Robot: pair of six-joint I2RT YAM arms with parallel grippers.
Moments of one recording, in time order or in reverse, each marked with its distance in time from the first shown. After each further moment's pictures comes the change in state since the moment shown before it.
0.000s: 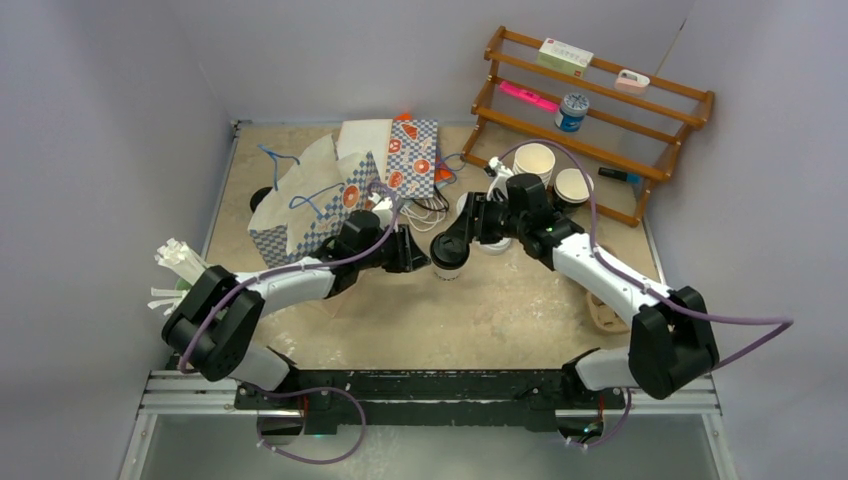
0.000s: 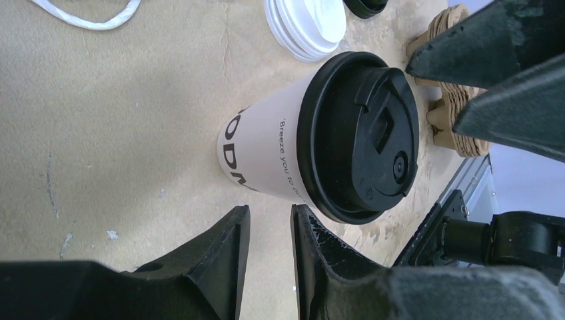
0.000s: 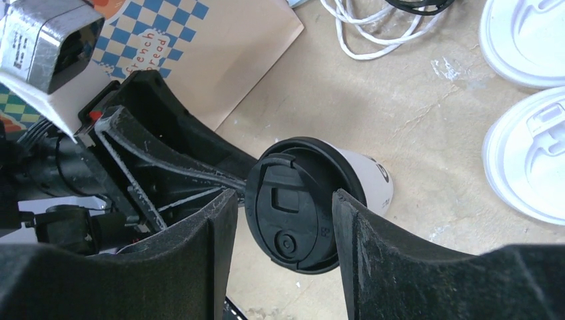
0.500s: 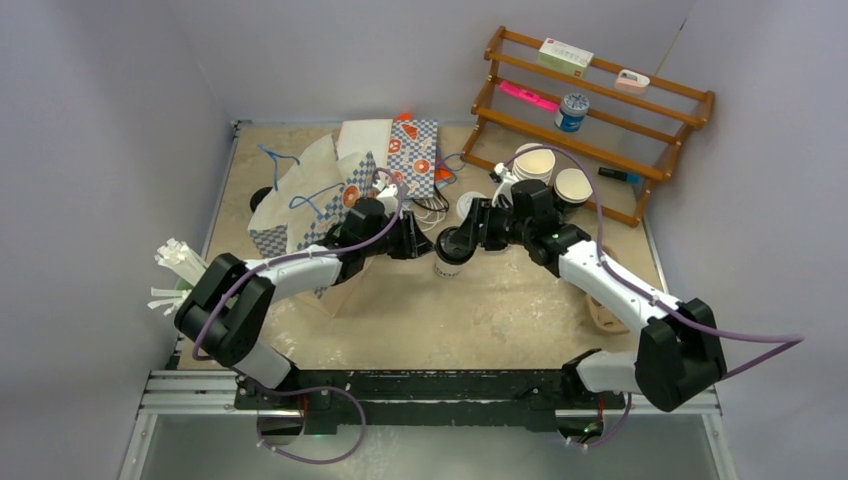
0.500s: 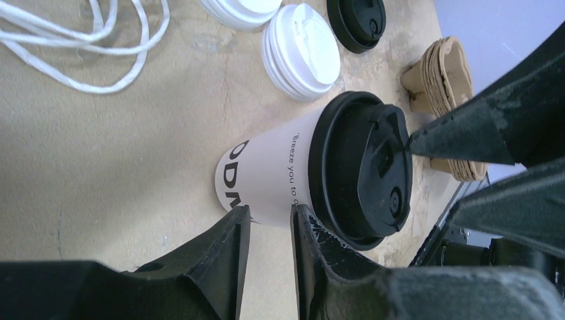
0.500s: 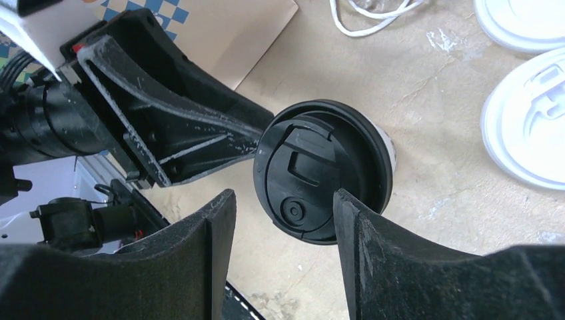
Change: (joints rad) left arm 0.017 0.079 0.094 0.015 0.002 0.011; right arm 0.000 -0.068 -0.038 -0.046 0.008 0.011
